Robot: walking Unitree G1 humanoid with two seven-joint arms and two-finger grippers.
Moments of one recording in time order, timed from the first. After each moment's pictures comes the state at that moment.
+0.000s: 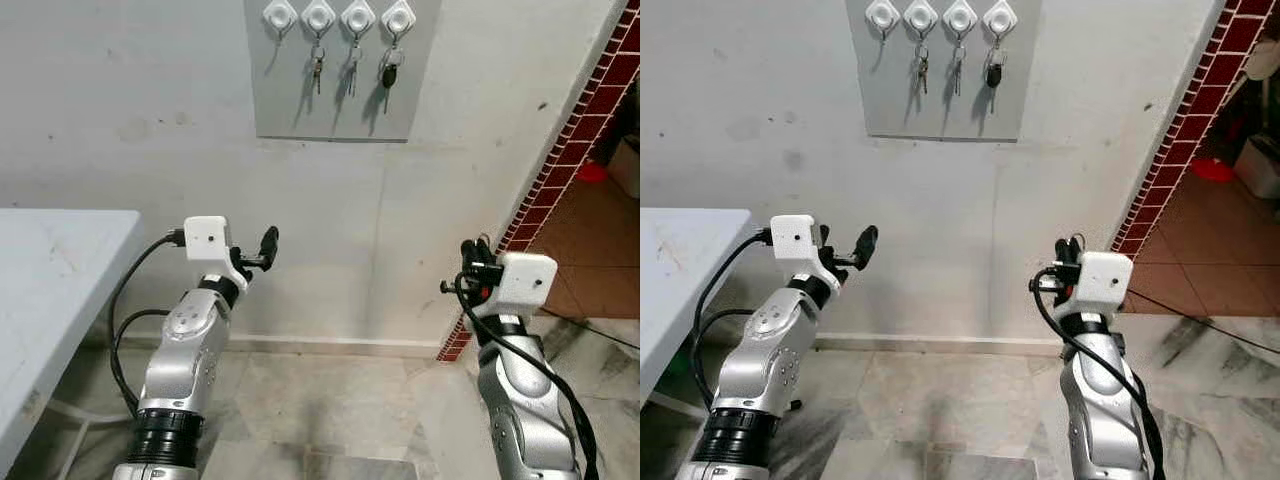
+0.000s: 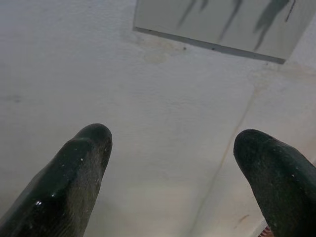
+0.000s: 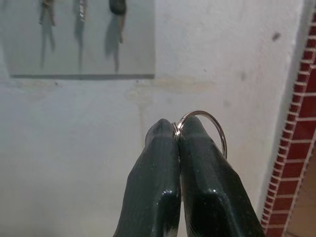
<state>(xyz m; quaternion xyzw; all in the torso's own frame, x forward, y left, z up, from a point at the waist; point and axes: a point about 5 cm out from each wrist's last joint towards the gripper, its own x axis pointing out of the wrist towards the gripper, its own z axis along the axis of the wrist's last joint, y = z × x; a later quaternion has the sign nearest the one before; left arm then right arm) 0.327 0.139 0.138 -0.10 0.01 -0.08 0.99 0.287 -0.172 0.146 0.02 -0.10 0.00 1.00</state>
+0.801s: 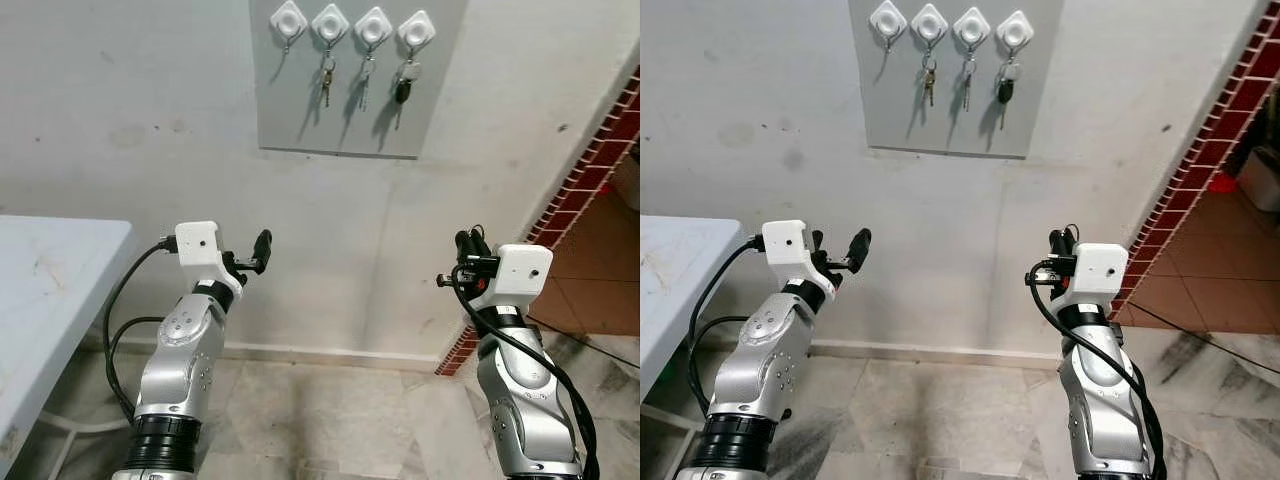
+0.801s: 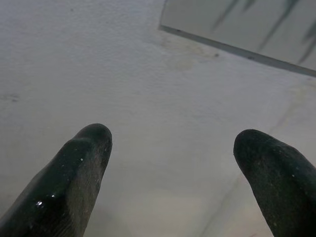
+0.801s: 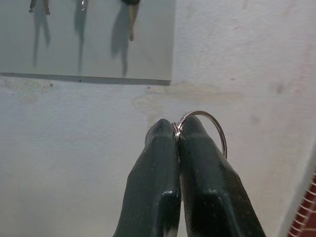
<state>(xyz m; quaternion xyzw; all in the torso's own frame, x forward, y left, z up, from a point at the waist) 0.325 0.142 0.135 -0.11 0.01 -0.08 0.99 0.288 -0.173 0.147 0.01 -0.09 0.01 1.00</state>
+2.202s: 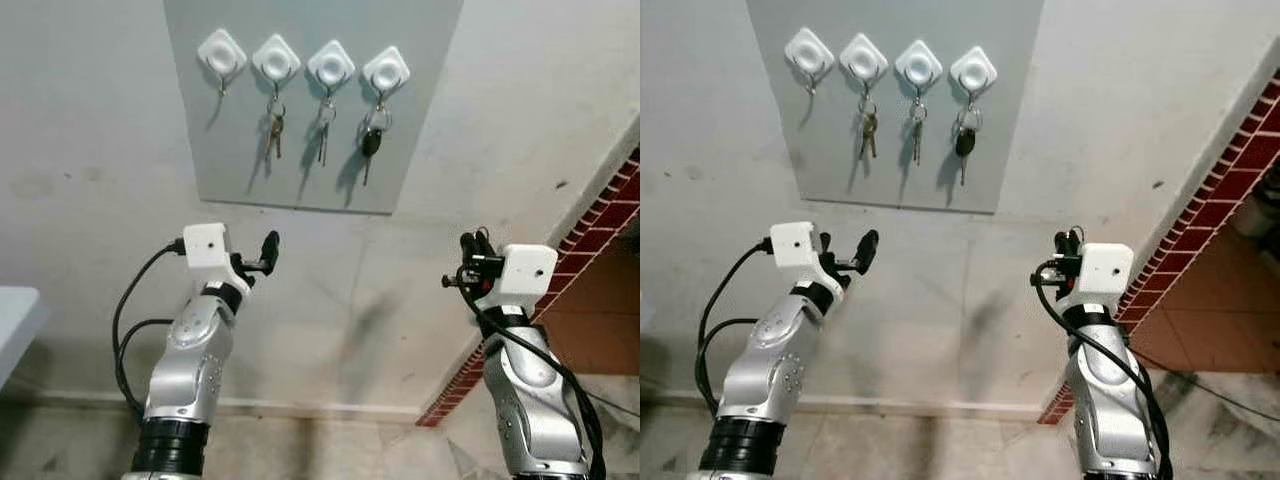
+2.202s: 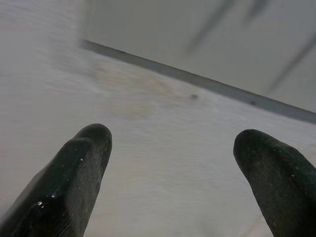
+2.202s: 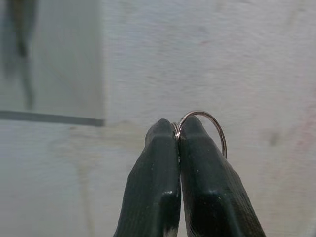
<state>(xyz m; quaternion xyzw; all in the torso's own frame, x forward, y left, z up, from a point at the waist) 0.324 0.139 0.133 -0.12 0.01 -0.07 0.99 0.289 -0.175 0.145 0.01 -0.08 0.01 1.00</state>
